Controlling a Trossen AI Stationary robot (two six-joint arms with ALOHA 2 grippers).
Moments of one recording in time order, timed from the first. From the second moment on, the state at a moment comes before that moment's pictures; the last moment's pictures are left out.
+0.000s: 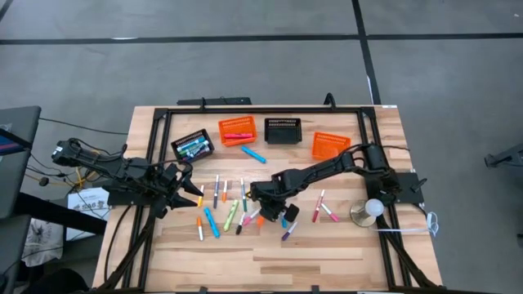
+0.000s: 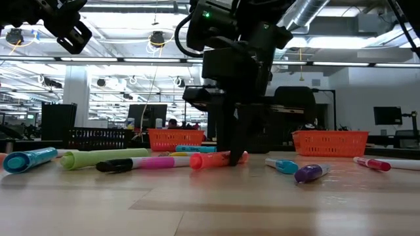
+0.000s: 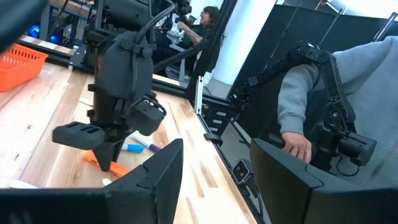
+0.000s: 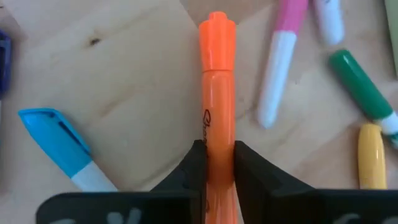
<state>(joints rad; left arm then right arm) -0.34 0.37 0.24 0.09 0.05 -0.37 0.13 2.10 1.44 -0.60 -0.15 -0.89</state>
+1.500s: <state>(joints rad) -0.34 0.37 0.24 0.14 0.05 -0.34 -0.14 1.90 1.74 -0.83 -0.93 -0.34</state>
